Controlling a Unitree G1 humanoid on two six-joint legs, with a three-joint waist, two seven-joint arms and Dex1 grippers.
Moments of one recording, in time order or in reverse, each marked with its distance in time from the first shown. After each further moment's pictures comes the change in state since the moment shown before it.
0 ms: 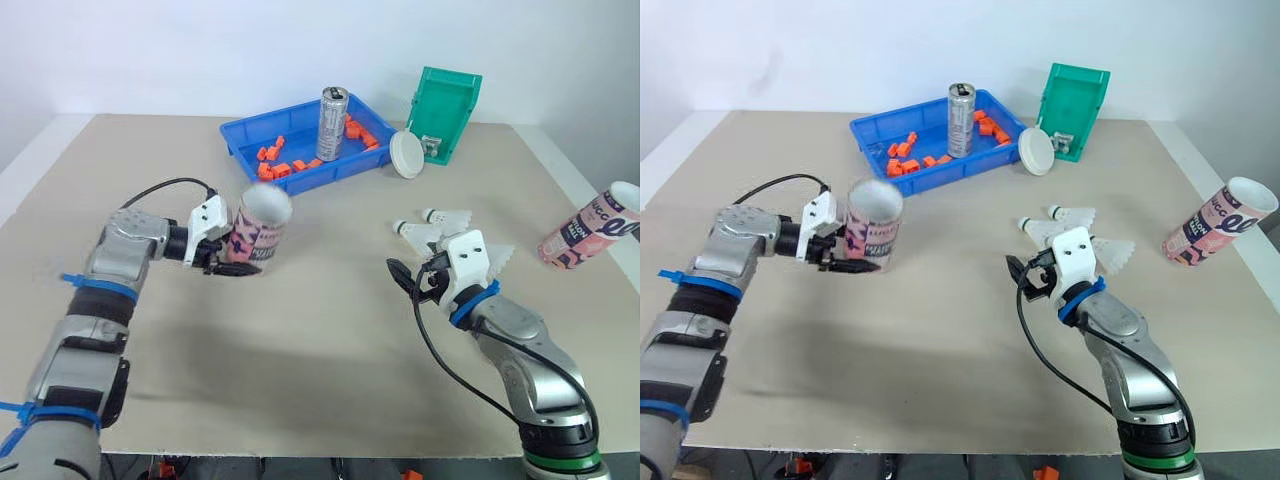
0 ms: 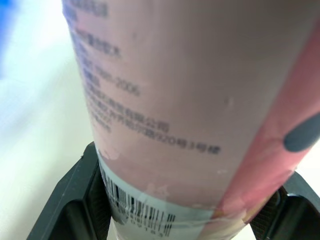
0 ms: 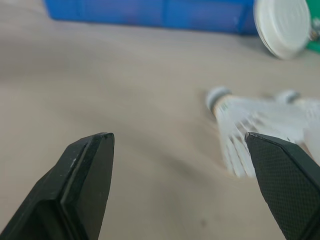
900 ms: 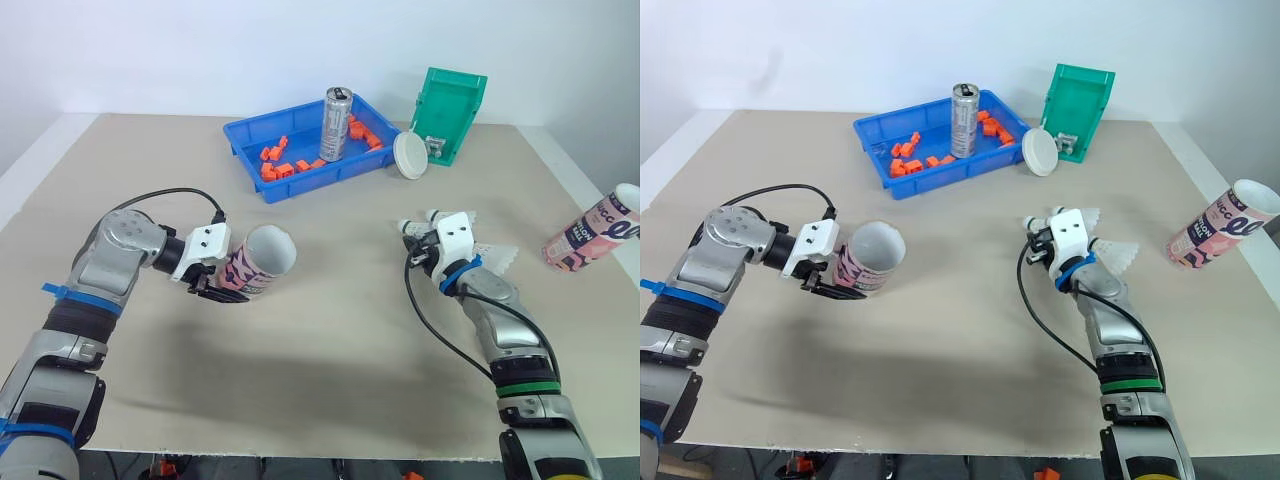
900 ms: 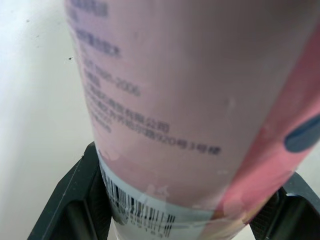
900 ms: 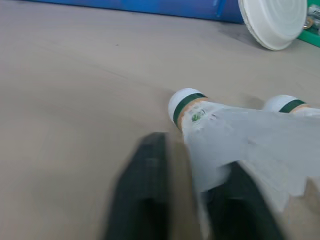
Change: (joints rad) left arm 0.080 0.072 -0.064 -0.181 0.020 -0.028 -0.065; right arm -0.292 0.014 0.026 0.613 -0.103 -0.335 0.093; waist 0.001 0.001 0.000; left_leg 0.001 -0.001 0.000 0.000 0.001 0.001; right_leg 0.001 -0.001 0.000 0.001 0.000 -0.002
